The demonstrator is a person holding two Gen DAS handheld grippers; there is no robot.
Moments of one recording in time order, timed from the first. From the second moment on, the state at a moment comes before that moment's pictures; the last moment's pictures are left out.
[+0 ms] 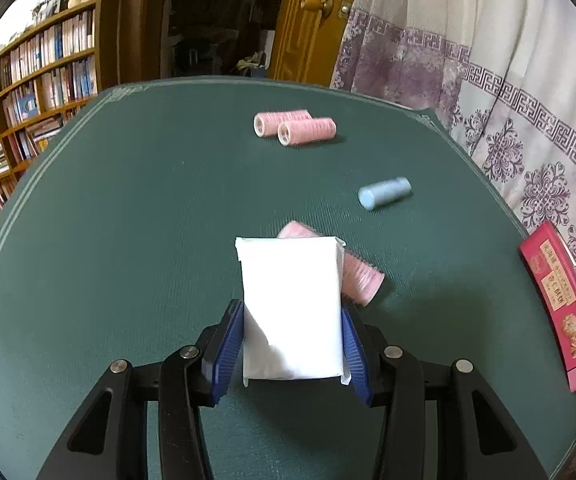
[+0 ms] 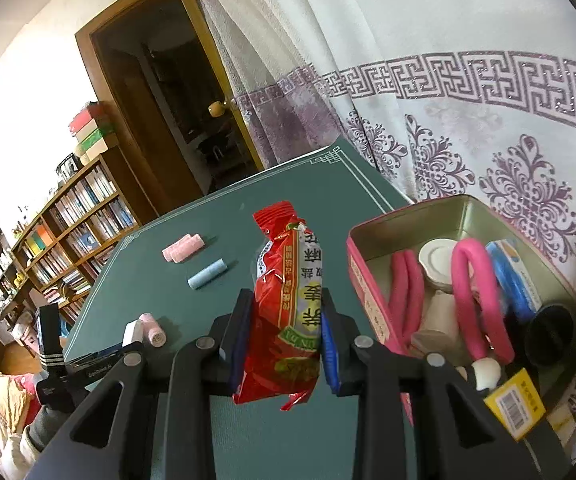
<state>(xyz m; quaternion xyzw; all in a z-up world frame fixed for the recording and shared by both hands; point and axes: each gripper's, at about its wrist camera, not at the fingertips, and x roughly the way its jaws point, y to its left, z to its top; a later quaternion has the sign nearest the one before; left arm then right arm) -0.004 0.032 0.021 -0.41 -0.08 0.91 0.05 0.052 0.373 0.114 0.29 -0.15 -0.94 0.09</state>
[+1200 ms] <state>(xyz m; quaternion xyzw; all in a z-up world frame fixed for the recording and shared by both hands) 0.012 0.201 0.101 -0.36 0.01 0.91 0.22 0.105 0.491 0.095 0.27 -0.19 -0.94 -0.02</state>
